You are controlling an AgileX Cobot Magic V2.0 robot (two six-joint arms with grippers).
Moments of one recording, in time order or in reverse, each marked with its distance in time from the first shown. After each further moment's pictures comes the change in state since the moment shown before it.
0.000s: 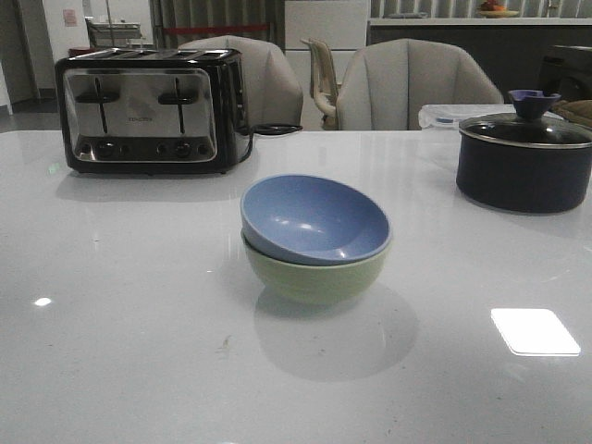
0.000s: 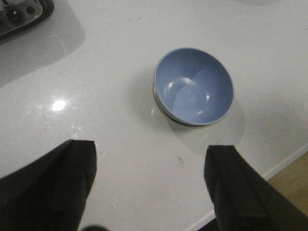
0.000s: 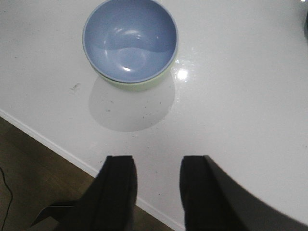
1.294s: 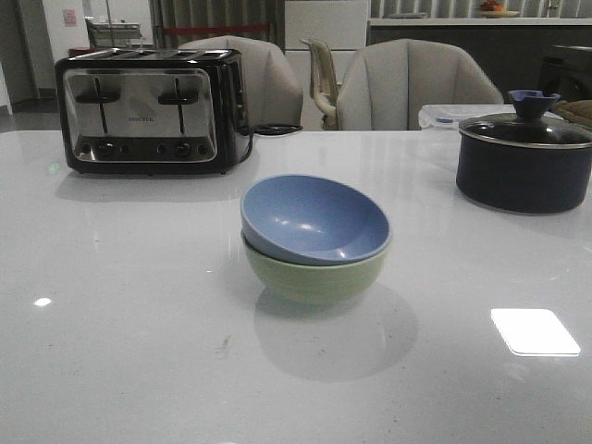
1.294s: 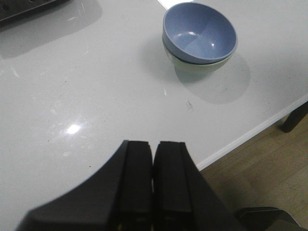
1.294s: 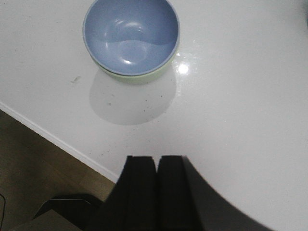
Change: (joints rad) left arm 0.000 -0.568 0.482 0.048 -0.039 0.000; right arm 0.000 0.000 0.000 0.000 0.021 0.000
